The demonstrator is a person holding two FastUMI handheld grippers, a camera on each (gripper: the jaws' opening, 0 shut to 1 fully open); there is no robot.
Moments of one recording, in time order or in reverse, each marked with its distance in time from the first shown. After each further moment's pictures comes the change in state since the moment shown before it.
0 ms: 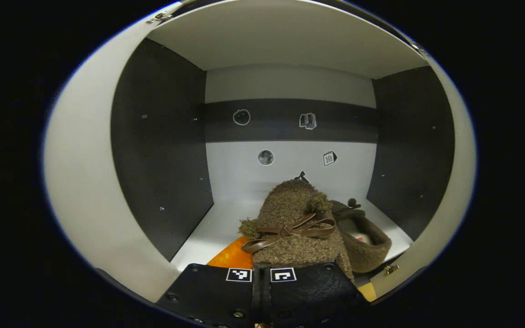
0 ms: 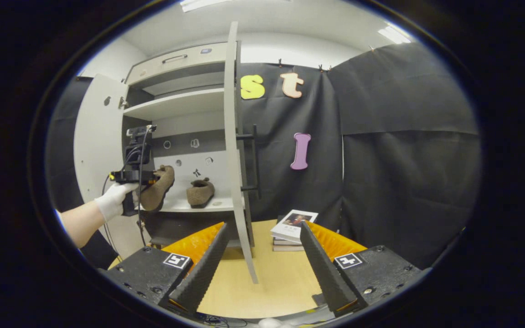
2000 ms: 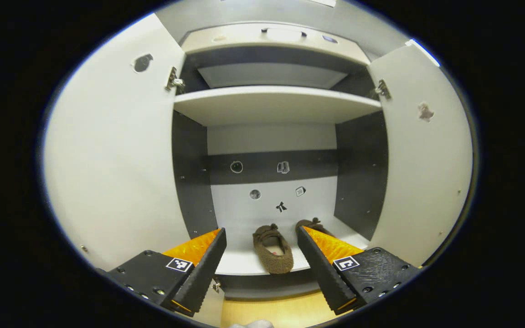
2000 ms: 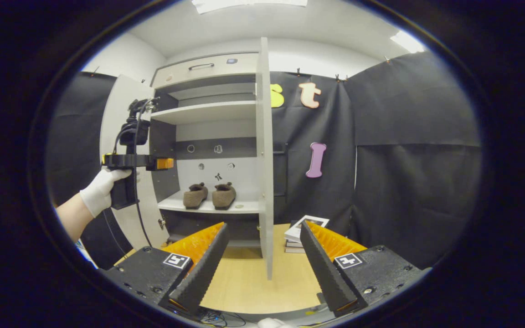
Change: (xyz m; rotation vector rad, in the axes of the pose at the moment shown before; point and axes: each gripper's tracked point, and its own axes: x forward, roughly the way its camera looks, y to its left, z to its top) left arm -0.224 0.007 0.066 0.017 -0.247 -0.155; right arm -0.068 0.050 0.020 -0.058 -0.044 0.097
